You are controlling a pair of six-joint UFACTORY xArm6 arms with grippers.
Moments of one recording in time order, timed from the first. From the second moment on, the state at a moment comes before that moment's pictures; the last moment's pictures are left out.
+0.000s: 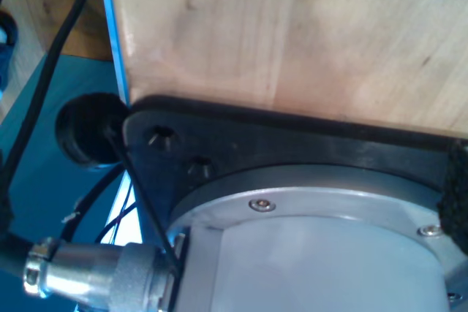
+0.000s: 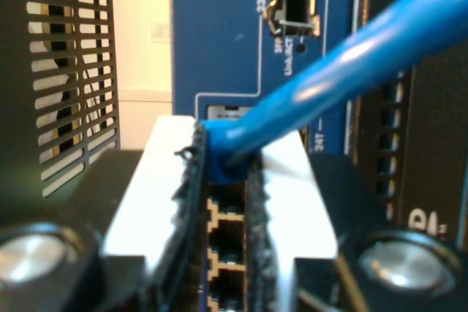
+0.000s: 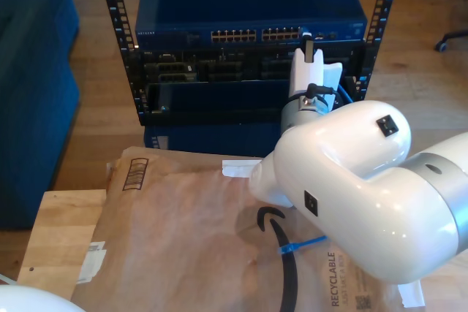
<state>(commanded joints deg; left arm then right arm) 95.2 -27.0 -7.7 7.7 64.8 -6.8 27.4 41.7 -70.3 37.6 -70.7 72.5</state>
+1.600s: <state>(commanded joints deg) 95.2 -27.0 -7.7 7.6 64.8 -6.8 11.3 -10.5 -30.6 13.8 -22.9 55.2</state>
